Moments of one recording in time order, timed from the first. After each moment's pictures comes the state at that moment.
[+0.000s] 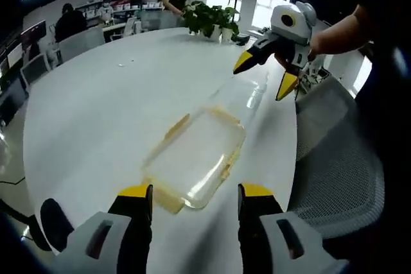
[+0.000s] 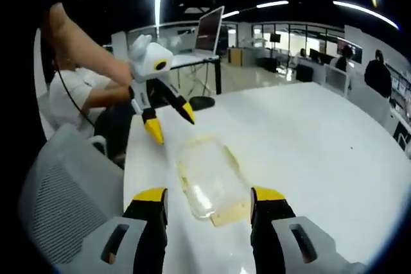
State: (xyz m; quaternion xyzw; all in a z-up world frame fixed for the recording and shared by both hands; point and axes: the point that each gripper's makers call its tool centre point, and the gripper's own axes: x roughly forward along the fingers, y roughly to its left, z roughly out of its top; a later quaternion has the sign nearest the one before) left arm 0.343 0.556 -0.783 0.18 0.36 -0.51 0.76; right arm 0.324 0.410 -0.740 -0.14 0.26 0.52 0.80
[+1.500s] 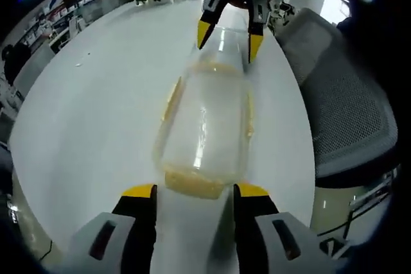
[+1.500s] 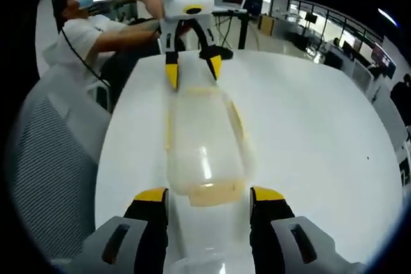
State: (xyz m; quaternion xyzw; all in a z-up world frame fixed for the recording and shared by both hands) left arm 0.371 0.569 -0.818 0.35 0.37 -0.58 0.63; right arm 0.342 0.406 -0.808 -0.28 0.34 0.55 0.71
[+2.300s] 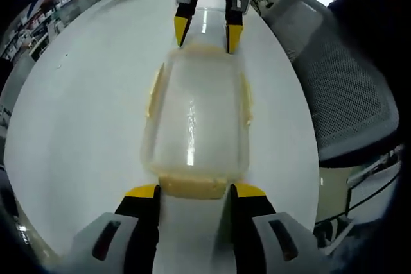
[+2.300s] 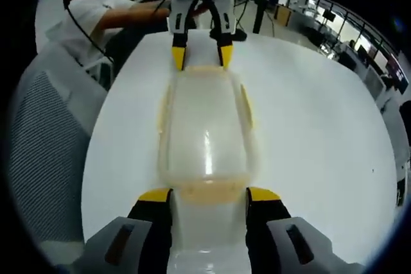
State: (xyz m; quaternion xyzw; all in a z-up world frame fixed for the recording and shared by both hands) left arm 0.369 0.569 -0.835 0.40 0.38 -0.60 0.58; right arm 0.344 0.407 -0.832 -0.34 0.36 0.56 0.66
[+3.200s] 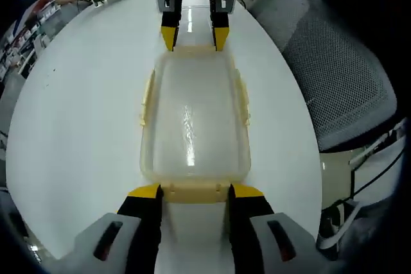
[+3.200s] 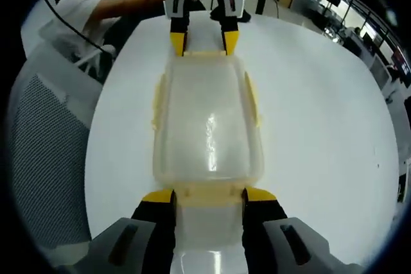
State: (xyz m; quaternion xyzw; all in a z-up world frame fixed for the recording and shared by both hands) left arm 0.367 0.563 -0.837 0.42 0.36 -0.63 0.54; right arm 0.343 0.409 -0.840 -0.36 0.42 0.54 0.63
